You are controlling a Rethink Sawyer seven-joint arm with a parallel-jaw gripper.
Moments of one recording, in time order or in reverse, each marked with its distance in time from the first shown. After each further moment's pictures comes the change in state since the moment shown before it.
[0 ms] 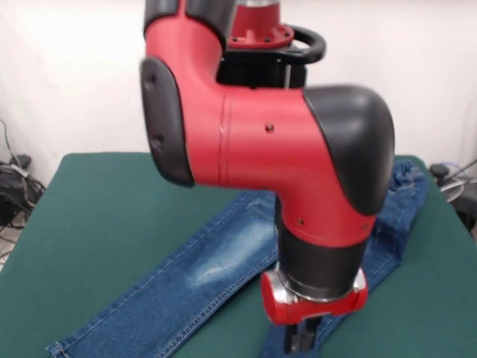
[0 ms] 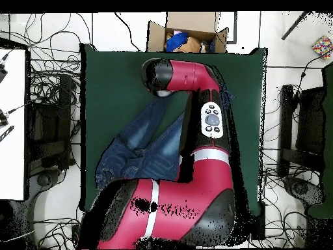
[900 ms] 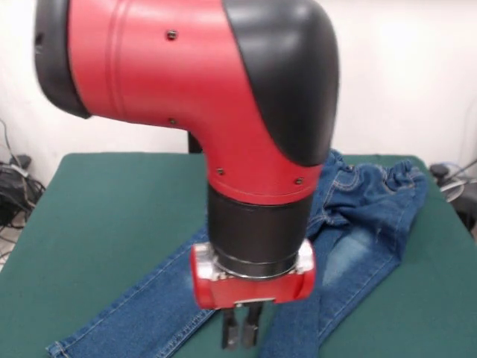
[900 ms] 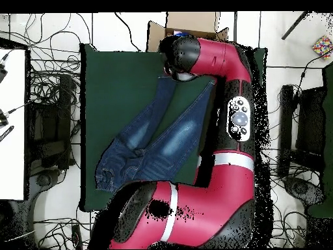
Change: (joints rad) arm -0.072 -0.023 0.000 -0.160 -0.001 0.131 0.000
